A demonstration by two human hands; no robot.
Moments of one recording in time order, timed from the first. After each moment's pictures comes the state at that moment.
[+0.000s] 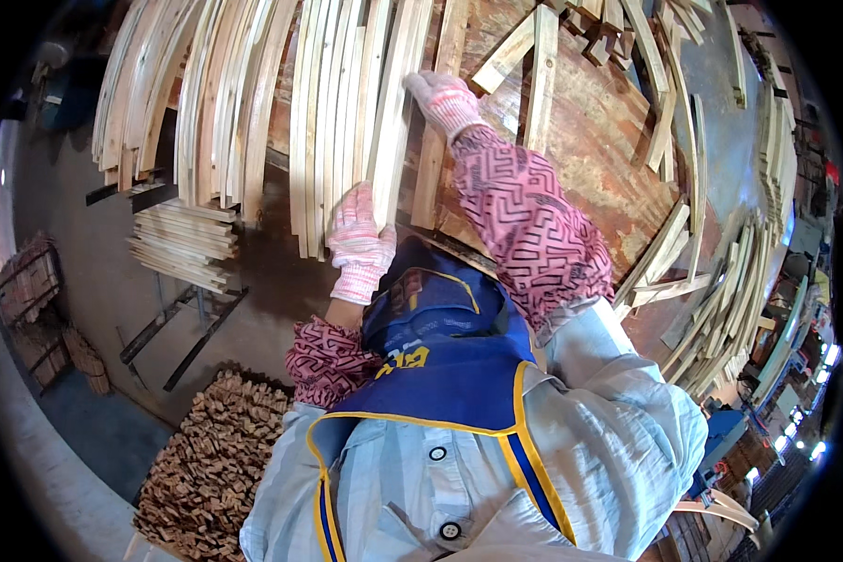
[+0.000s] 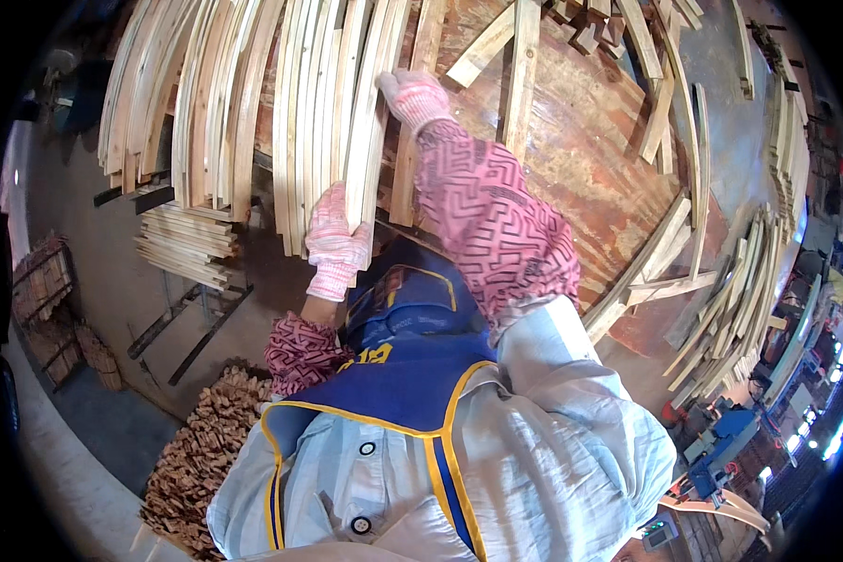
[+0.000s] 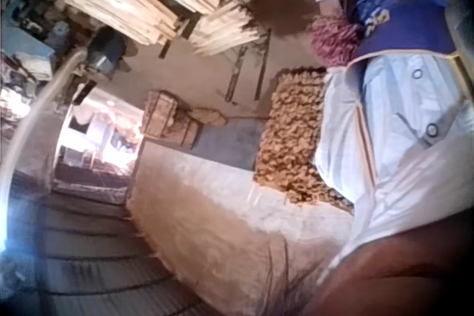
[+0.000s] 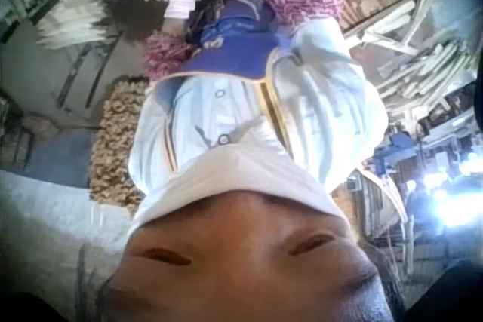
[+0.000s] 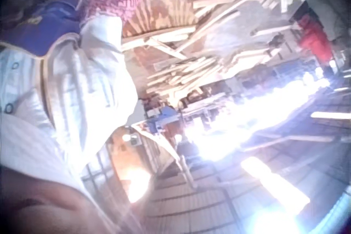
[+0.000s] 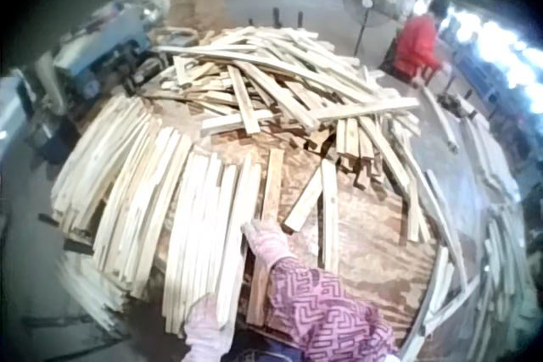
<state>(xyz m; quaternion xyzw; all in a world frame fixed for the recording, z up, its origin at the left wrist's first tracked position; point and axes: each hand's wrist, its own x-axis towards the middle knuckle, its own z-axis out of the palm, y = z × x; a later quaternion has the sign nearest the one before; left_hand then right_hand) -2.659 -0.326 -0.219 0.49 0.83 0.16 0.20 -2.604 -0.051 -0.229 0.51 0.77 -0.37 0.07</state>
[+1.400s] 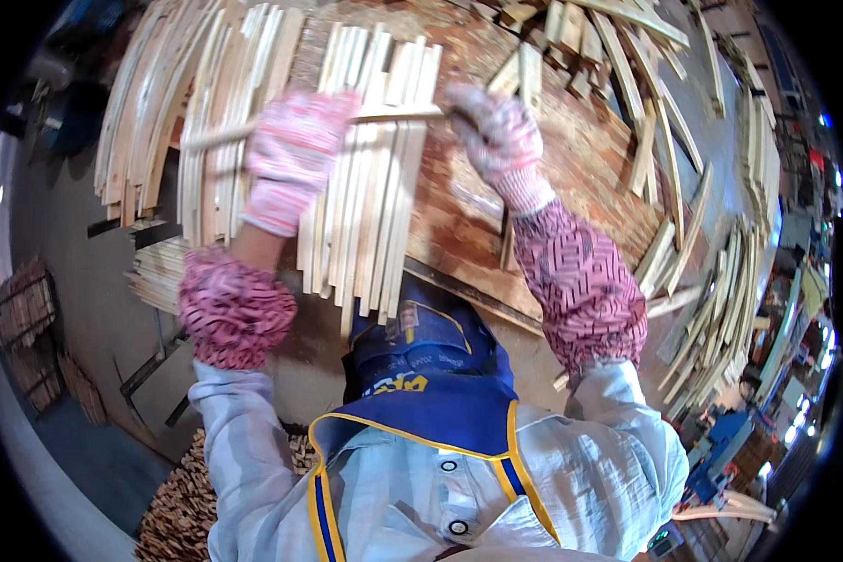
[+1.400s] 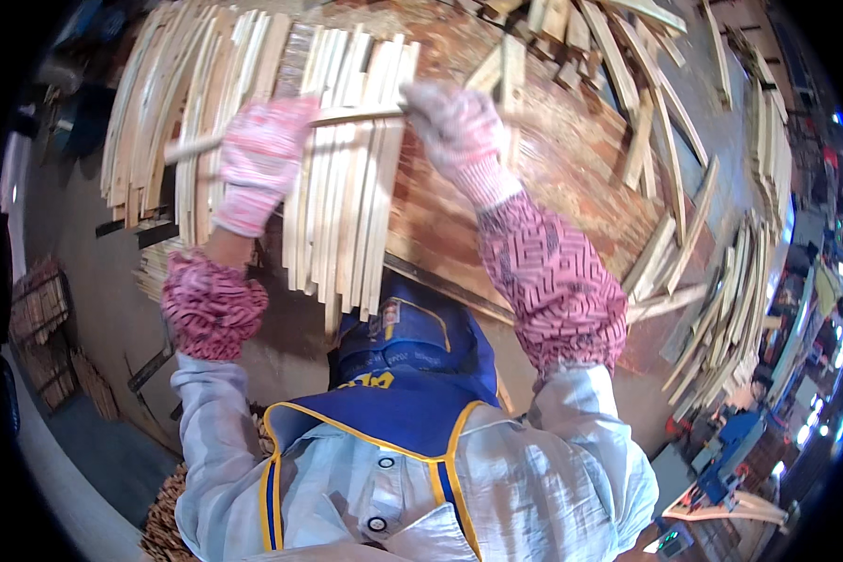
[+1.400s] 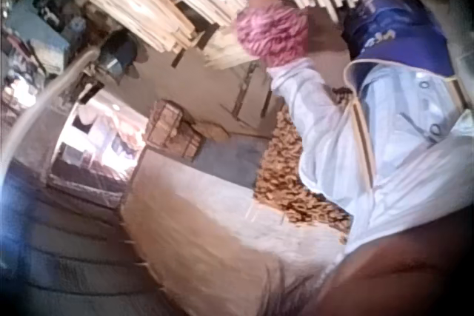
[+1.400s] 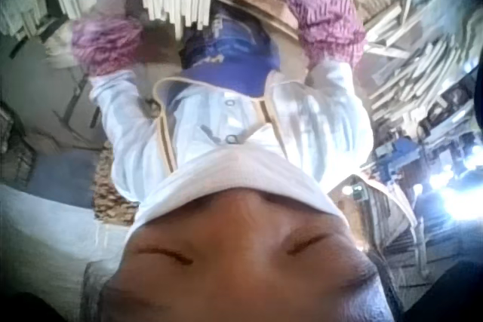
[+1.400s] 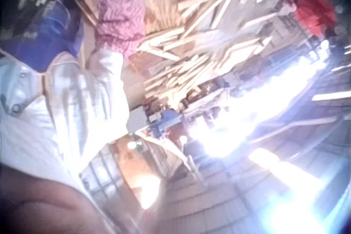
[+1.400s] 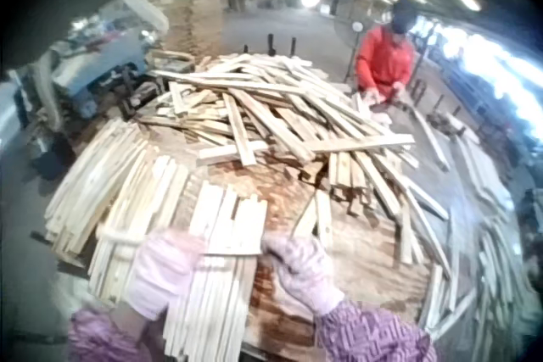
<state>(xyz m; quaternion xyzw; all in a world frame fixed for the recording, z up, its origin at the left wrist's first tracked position) -2.787 -0.155 -0.104 0.74 0.66 -0.05 -0.11 -2.524 -0.037 -0.159 0.36 0.90 -0.10 -0.24</state>
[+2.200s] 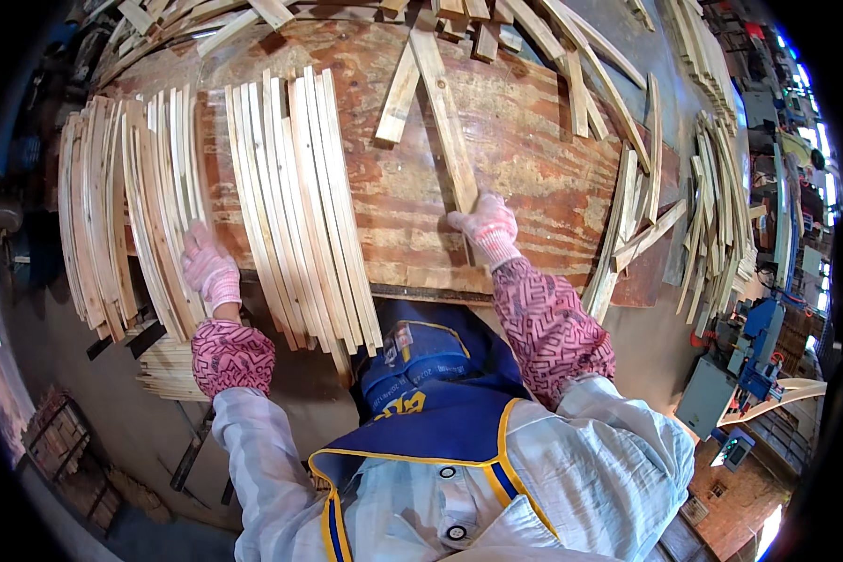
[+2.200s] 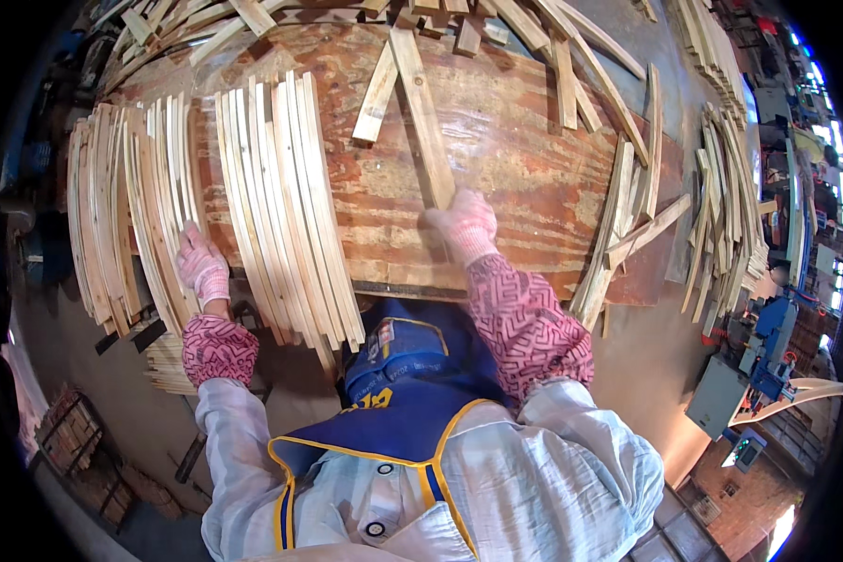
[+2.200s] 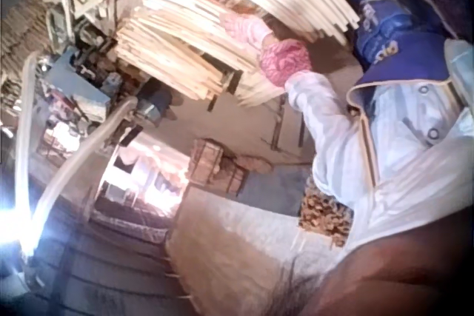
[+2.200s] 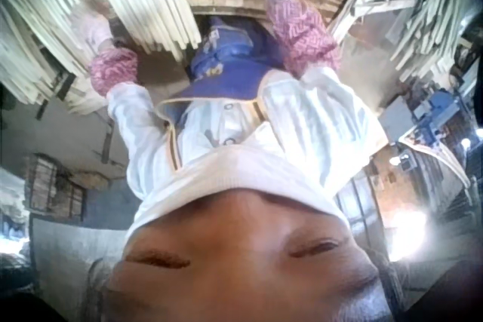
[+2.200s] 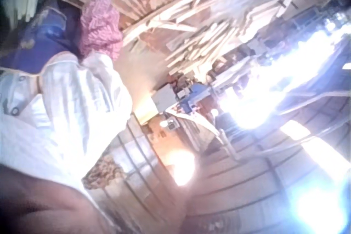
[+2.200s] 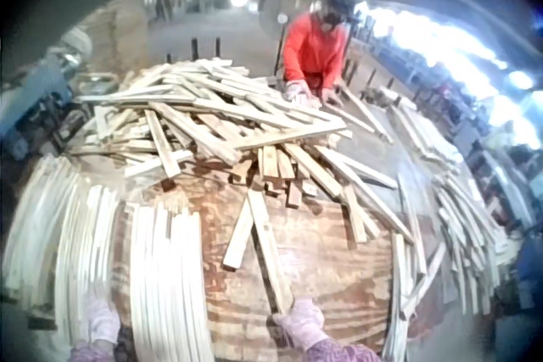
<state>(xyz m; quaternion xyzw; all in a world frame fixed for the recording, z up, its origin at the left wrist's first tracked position) -2.875 -0.226 -0.251 0.47 0.88 -0.08 -0.01 -2.441 -0.122 -0.183 0.77 0.53 -0.31 0.16</state>
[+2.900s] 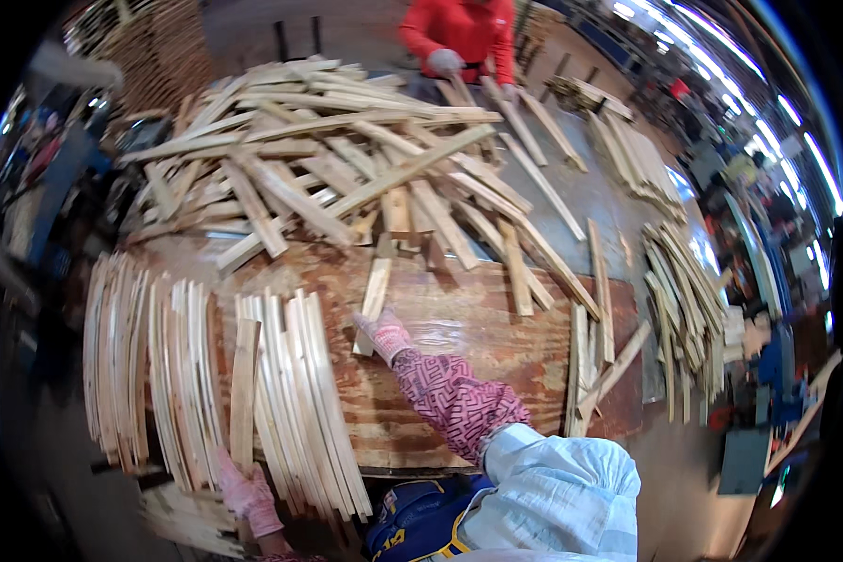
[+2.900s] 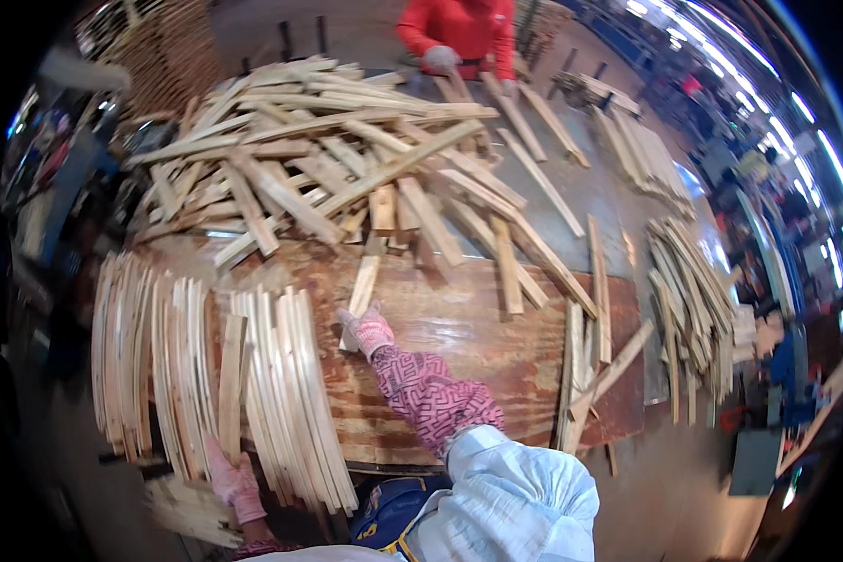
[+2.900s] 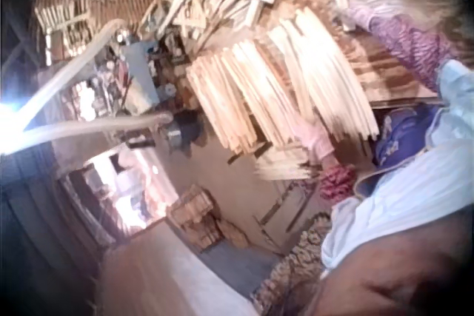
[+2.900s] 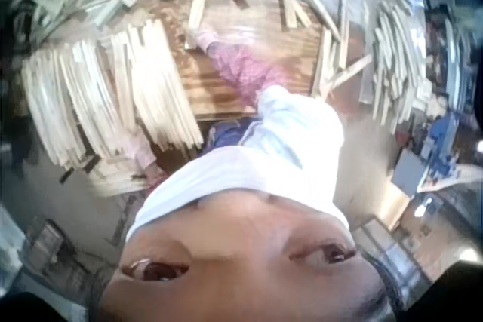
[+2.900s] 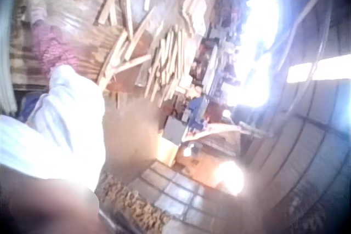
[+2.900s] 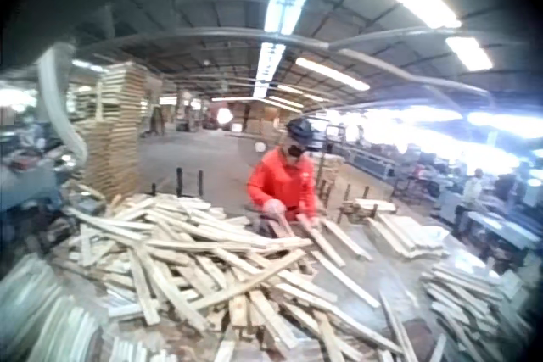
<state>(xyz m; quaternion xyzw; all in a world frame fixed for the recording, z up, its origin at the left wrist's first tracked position) -2.778 -0.286 -0.147 0.34 0.93 0.15 0.08 -2.534 0.035 -0.224 0.75 0.50 -0.43 -0.11</state>
